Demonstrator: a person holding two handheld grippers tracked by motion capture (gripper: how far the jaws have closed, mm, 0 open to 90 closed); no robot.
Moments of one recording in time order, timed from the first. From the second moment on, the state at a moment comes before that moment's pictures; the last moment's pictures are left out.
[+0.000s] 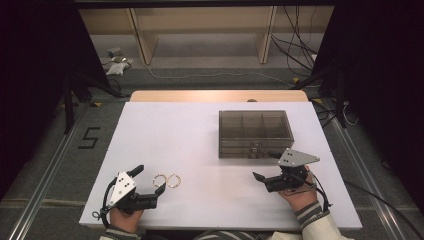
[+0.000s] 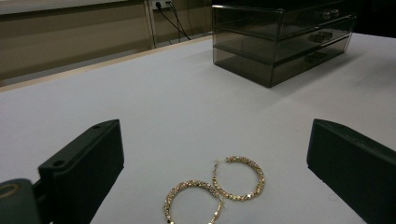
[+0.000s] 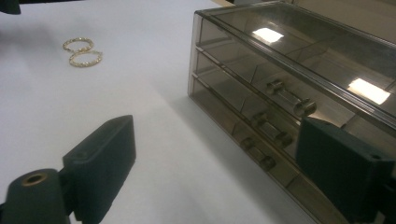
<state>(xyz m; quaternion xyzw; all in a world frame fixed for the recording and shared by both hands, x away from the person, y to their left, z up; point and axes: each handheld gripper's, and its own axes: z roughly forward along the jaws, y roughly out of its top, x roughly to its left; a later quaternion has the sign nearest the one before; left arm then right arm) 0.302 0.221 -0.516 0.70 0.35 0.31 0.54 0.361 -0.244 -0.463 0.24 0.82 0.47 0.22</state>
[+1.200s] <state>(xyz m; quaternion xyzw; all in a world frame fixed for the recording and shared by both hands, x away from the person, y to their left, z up) 0.302 0.222 -0.516 0.70 0.35 0.31 0.54 0.351 -0.227 -0.449 0.15 0.85 0.40 0.31</state>
